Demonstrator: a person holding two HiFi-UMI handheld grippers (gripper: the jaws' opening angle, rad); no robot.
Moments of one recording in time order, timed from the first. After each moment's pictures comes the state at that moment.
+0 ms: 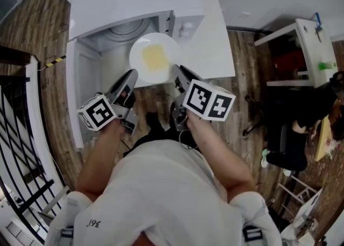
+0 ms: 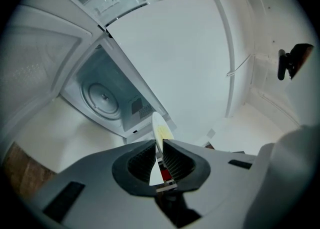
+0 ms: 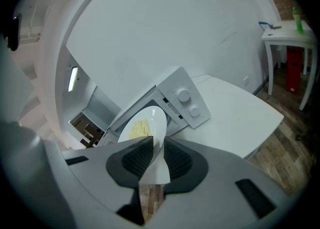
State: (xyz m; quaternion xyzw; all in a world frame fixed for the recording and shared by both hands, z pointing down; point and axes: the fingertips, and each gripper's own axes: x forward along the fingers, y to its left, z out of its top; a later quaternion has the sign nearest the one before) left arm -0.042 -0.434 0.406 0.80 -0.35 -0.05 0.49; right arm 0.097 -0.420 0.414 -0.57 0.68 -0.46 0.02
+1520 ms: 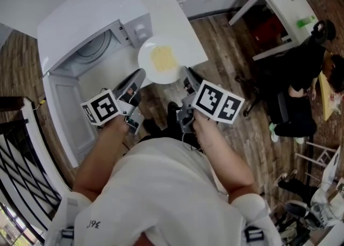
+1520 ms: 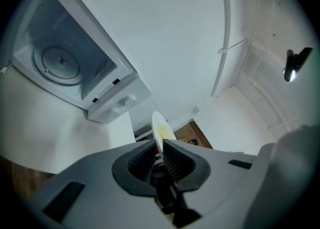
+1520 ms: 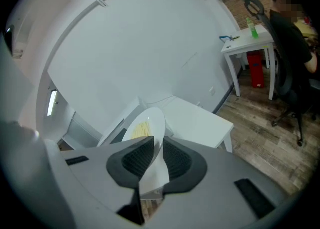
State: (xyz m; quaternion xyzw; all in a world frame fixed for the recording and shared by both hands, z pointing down) left arm 0.105 -0.405 0.393 0.84 -0.19 0.03 0.50; right arm 0.230 -0.346 0.396 -0.67 0.57 -0.46 0.11
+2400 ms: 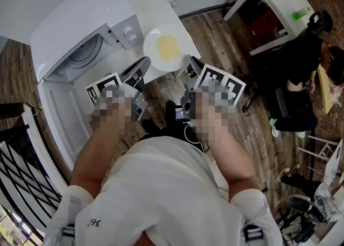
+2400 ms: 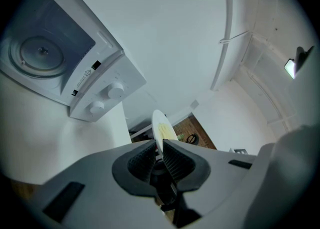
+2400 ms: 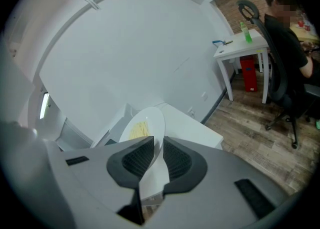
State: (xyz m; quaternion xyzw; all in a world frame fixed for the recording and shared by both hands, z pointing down) left arm 0.176 -0.418 0.398 0.85 -0.15 0.04 0.50; right arm 0.293 -0.354 0.406 -0.70 0.54 -0.45 0.11
